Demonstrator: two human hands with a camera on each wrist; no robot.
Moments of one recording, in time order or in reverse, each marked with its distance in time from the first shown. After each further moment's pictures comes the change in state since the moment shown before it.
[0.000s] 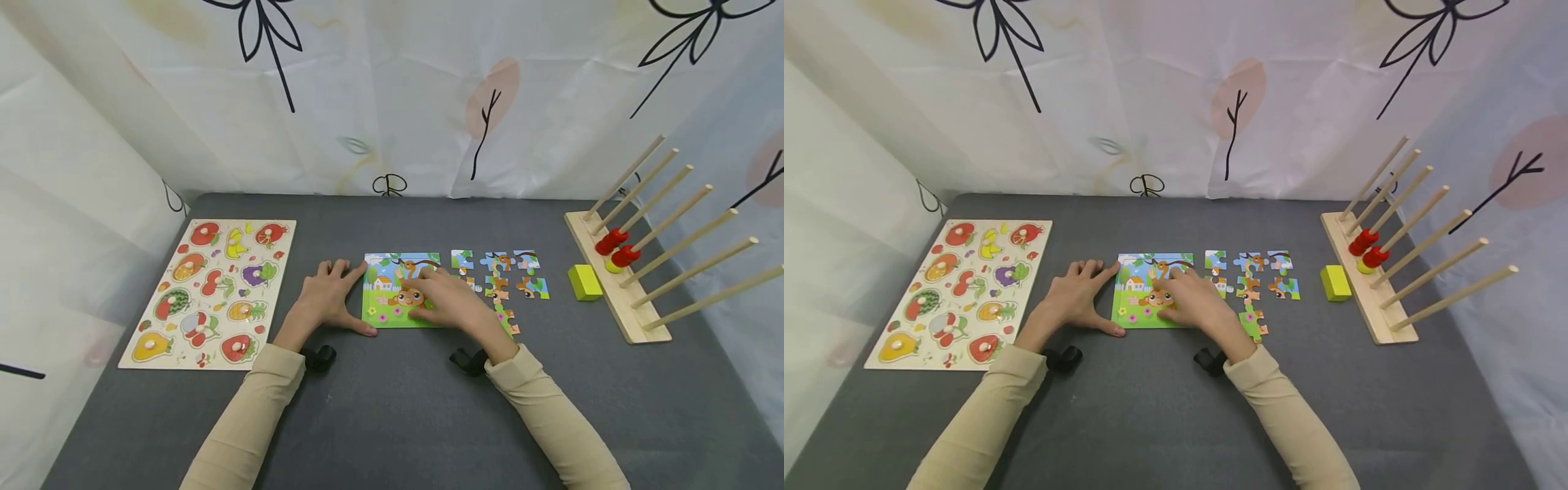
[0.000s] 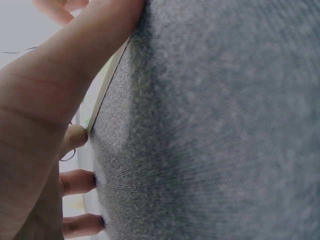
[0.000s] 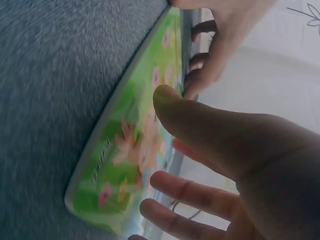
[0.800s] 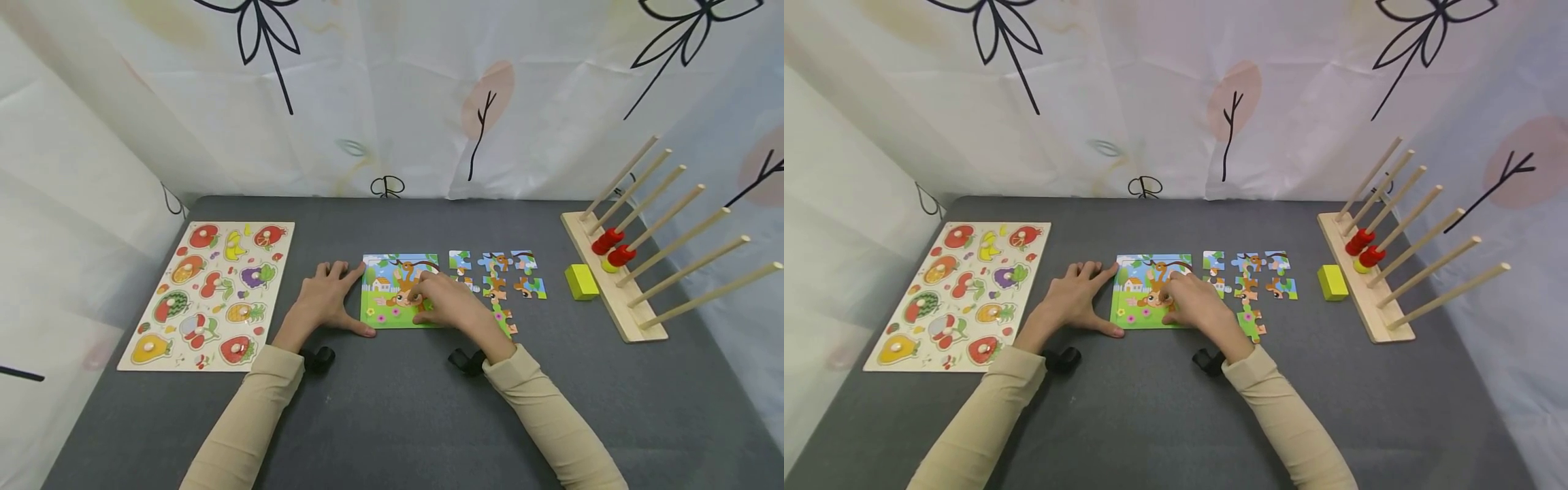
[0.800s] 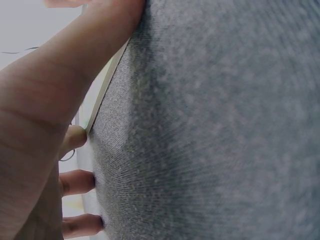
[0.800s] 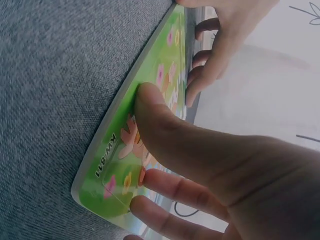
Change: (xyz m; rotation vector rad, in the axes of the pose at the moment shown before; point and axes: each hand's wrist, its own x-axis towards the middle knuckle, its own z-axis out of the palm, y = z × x) left_hand 0.000 0.001 0.000 0.006 -0.014 -0.011; right_hand -0.002 0.002 0.003 0.054 0.016 -0.008
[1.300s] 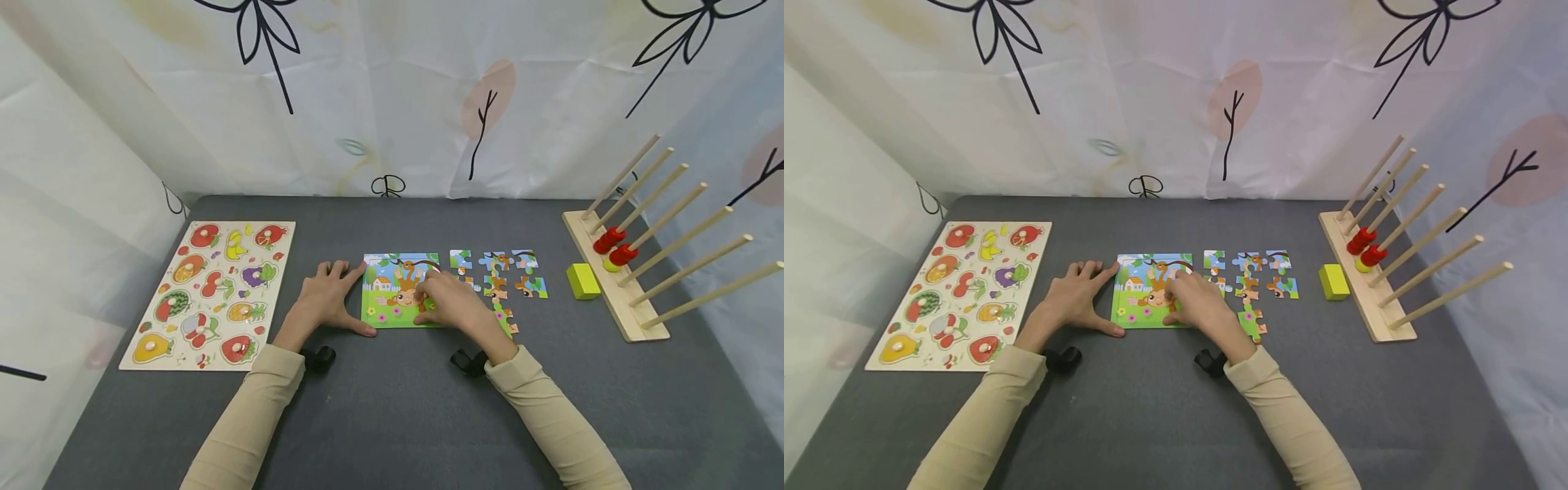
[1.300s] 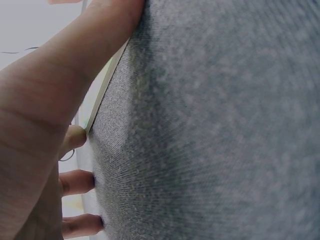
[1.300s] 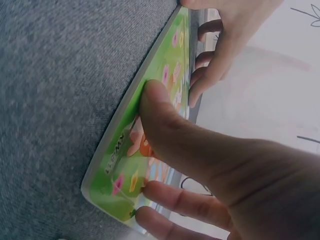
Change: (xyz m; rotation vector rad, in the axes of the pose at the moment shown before) left_hand 0.000 -0.001 0.001 -0.001 0.006 0.005; right_hand -0.001 0.002 0.002 -0.015 0.012 0.061
